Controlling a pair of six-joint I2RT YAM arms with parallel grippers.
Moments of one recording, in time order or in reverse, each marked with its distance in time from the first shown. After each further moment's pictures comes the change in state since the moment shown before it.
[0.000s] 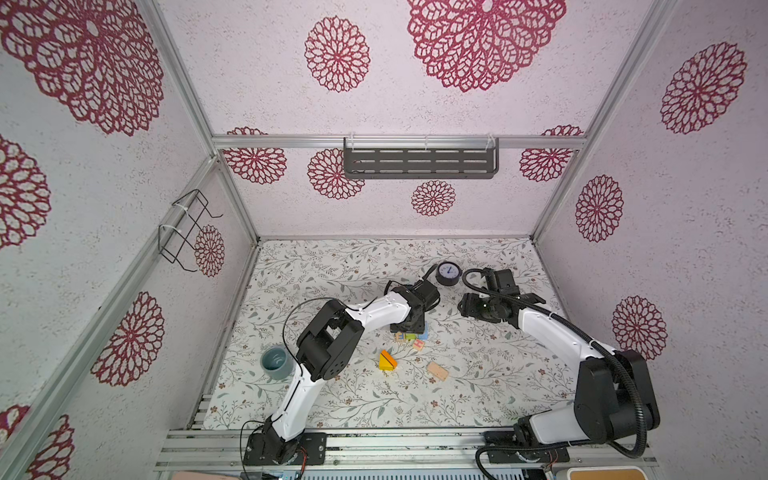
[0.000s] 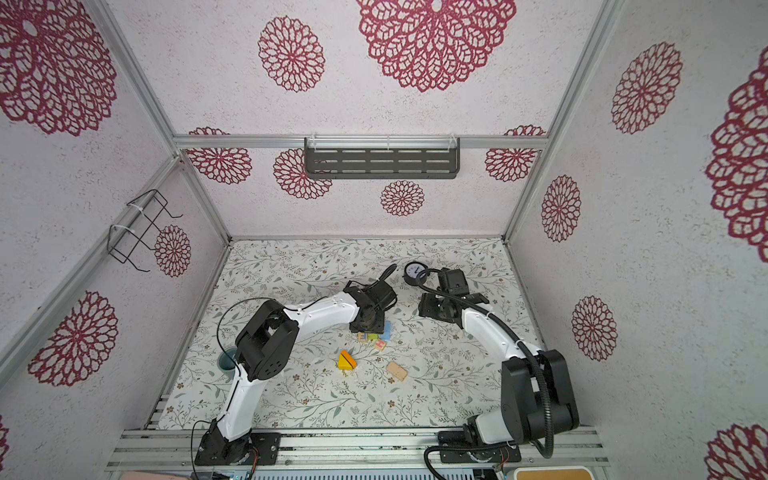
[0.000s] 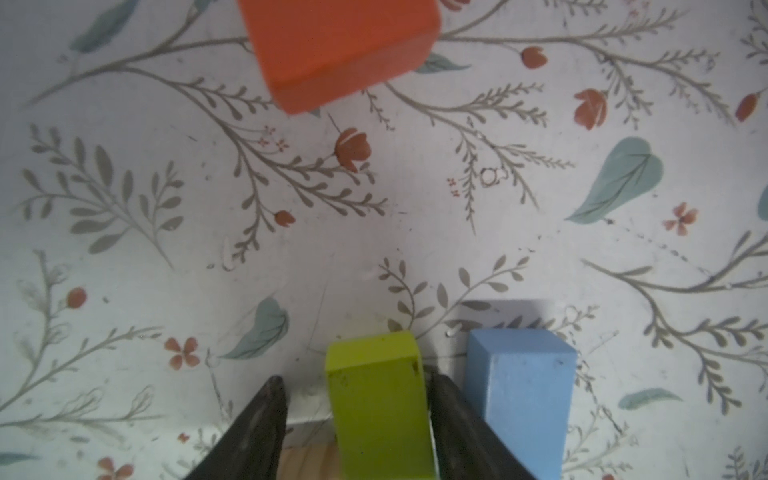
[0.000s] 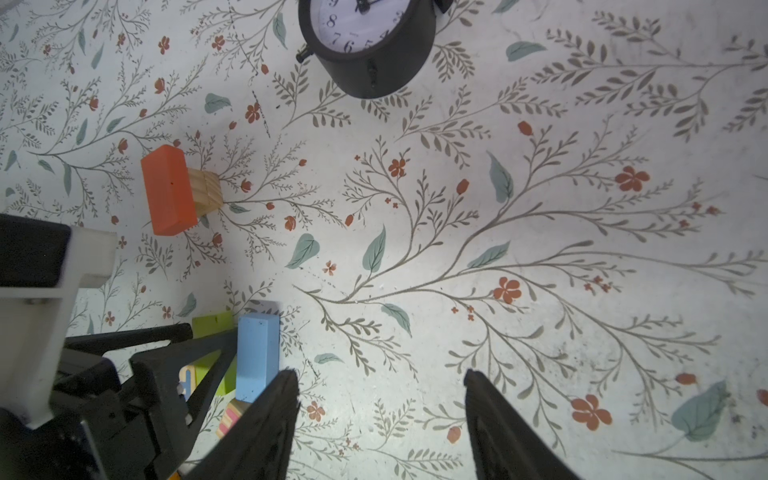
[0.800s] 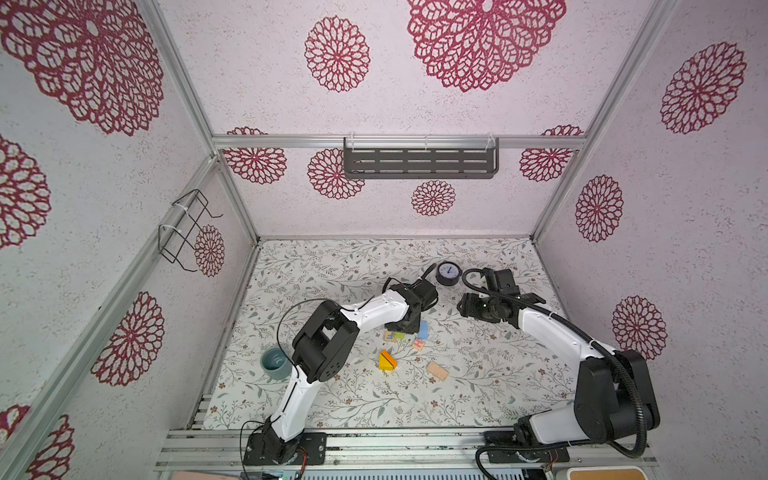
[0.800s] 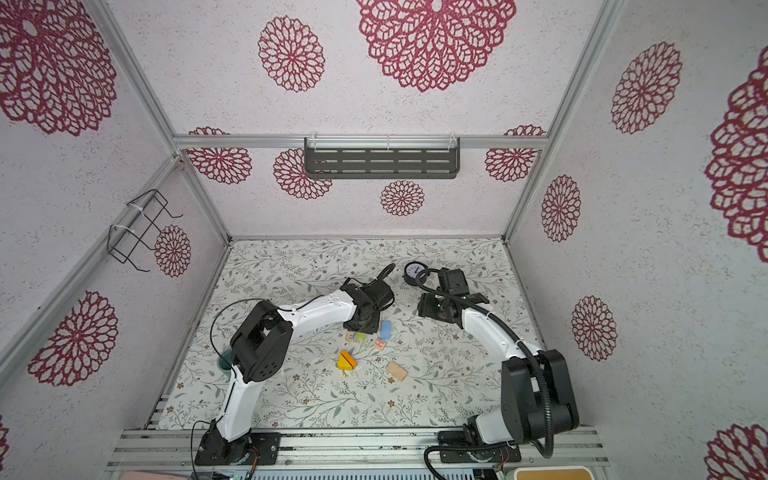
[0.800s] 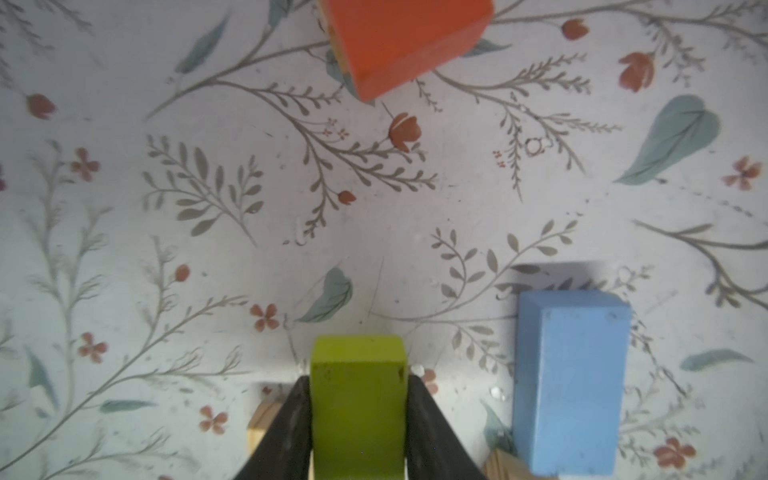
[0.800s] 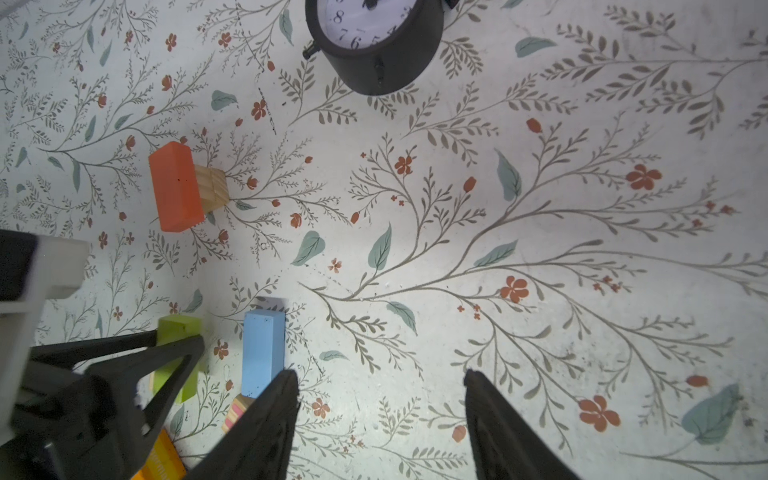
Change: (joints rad) left arm 0.019 -0.069 -0.002 -0.105 -0.061 0.090; right arm 0.000 0.000 0.000 0.000 -0.019 0.000
